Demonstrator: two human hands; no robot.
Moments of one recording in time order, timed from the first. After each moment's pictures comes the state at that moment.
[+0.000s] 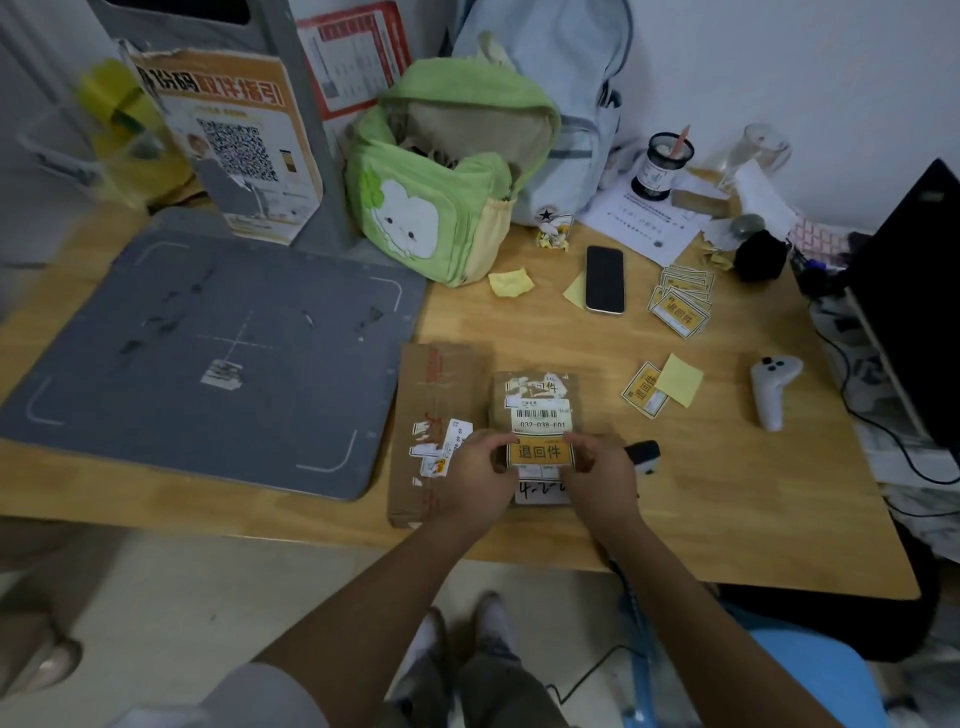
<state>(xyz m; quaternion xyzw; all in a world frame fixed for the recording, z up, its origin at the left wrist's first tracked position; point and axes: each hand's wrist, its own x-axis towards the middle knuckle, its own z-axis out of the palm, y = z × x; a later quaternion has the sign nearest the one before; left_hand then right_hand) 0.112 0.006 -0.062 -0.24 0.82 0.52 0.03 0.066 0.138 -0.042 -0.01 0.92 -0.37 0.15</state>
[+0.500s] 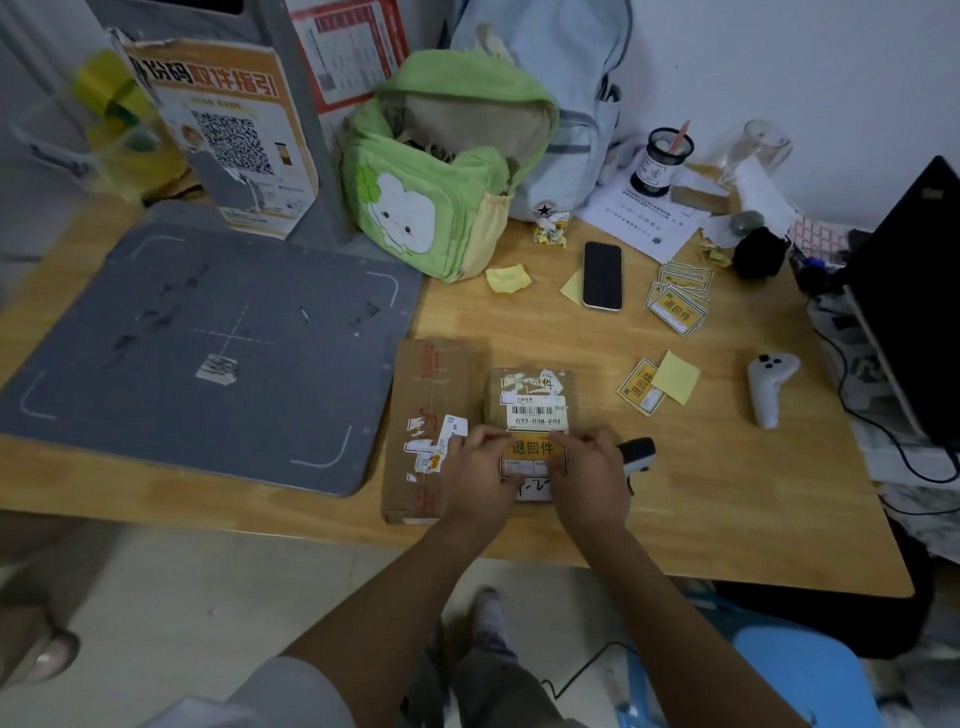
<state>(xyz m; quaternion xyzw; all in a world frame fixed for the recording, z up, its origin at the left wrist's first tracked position) 0.116 0.015 -0.077 -0.18 0.91 0.37 0.00 0.068 0.137 -0.064 -0.05 0.97 -0.22 0.10</state>
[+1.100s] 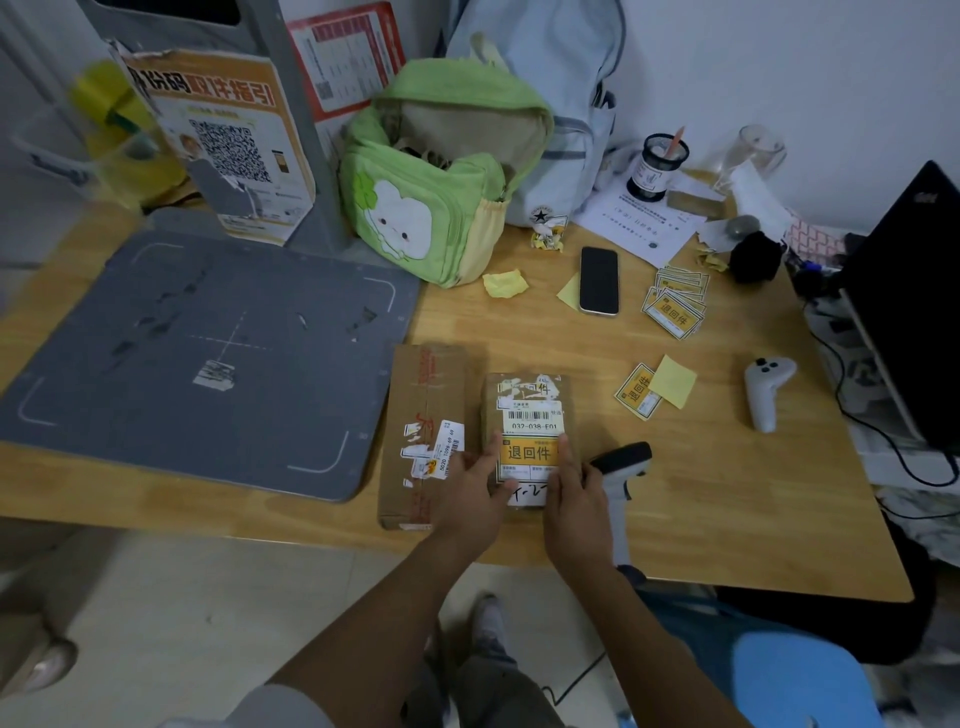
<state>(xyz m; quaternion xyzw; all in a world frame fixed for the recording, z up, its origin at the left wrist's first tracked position) 0.126 0.016 -0.090 -0.24 0.86 0.44 0.11 0.097 0.145 -0.097 -0.05 0.95 -0.30 0.11</state>
